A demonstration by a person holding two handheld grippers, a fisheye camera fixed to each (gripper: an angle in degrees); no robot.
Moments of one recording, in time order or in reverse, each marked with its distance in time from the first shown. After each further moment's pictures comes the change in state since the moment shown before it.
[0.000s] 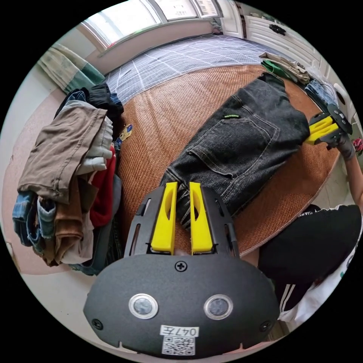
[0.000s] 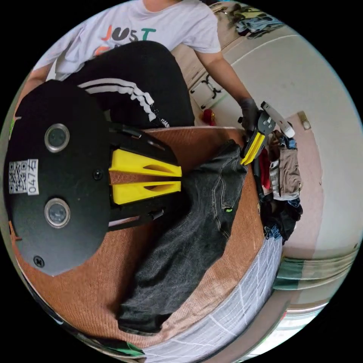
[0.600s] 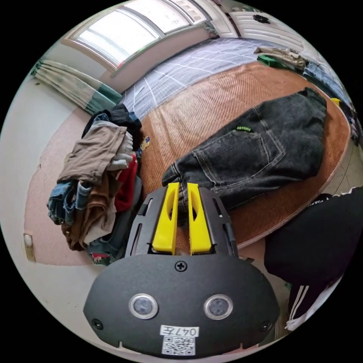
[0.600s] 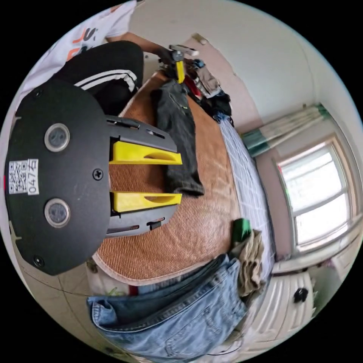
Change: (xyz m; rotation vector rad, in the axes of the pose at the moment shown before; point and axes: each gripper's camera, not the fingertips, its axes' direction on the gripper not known) left arm 0.051 0.054 -0.151 0.032 -0.222 0.000; right arm 0.051 0.361 -0.205 0.478 0.467 0.752
